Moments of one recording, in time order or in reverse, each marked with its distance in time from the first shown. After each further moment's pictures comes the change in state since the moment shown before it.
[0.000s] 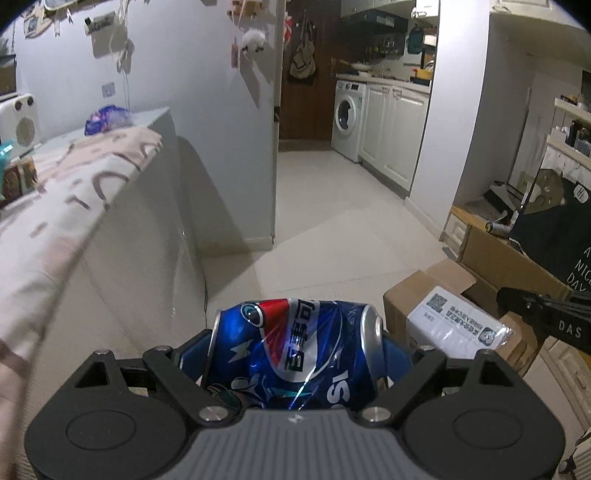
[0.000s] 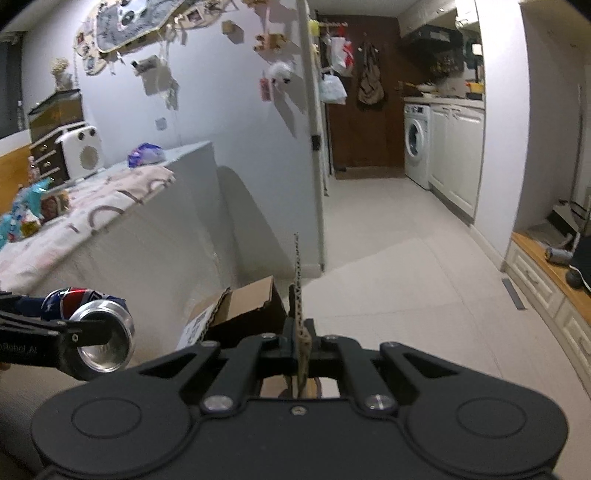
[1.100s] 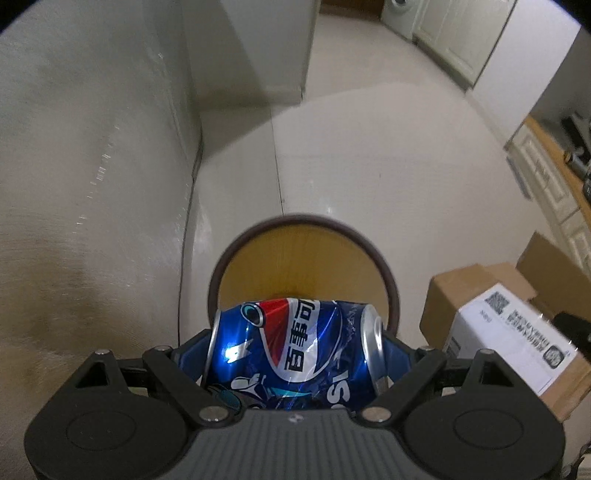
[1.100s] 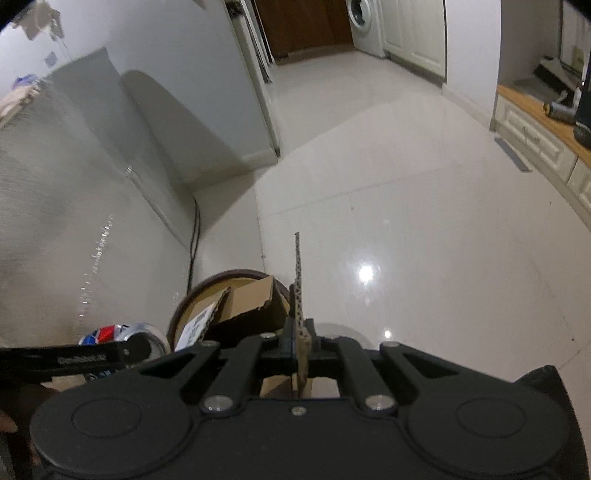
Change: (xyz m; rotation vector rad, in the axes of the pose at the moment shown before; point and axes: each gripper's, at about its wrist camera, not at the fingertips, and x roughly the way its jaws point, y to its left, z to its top) left arm 0.344 0.047 -0.051 -0.121 0.457 0.034; right arm 0.268 -0.045 -0.080 0.241 0.365 -0.074
